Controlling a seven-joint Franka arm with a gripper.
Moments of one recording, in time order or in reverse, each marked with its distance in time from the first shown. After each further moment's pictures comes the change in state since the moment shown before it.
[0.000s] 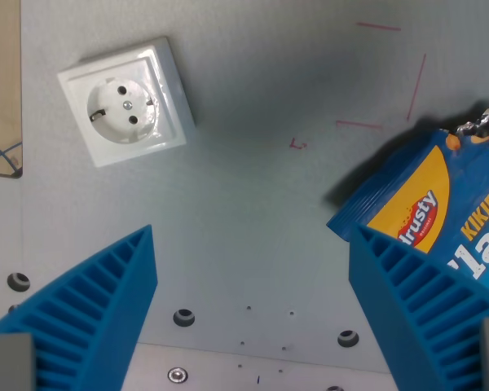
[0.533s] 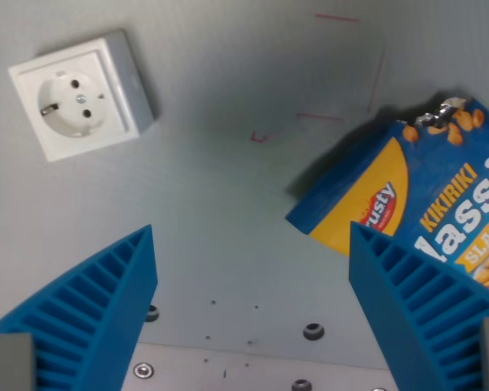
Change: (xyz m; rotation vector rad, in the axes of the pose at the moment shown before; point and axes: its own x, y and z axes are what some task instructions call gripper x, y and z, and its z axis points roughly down) arm -0.006 0.032 0.001 -0.004 -0.007 0.011
